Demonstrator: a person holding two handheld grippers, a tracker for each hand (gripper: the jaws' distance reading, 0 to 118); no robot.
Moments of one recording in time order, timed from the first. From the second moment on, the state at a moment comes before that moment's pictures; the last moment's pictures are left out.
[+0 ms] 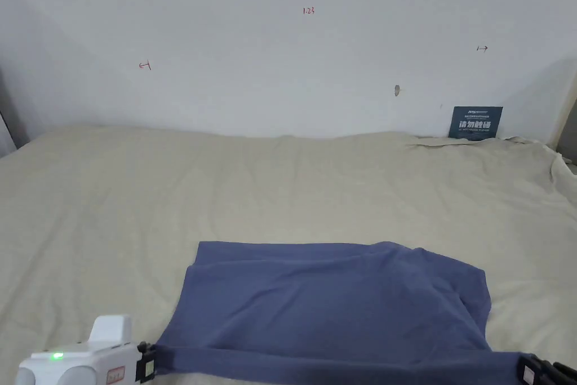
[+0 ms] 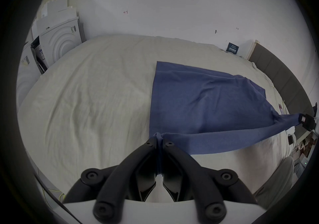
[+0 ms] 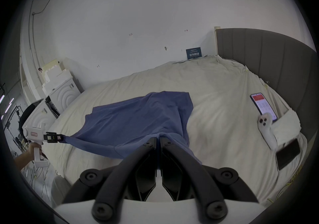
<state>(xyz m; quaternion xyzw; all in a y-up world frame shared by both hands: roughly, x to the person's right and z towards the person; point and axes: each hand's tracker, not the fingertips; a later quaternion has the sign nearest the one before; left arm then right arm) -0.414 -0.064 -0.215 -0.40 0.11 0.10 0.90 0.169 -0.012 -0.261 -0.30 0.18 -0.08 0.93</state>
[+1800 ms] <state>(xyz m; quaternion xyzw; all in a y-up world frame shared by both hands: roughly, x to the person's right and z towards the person) -0.333 0.026 -0.165 -0.21 0.15 0.00 0.97 0.118 0.057 -0.215 -0.20 0.13 -0.01 0.97</state>
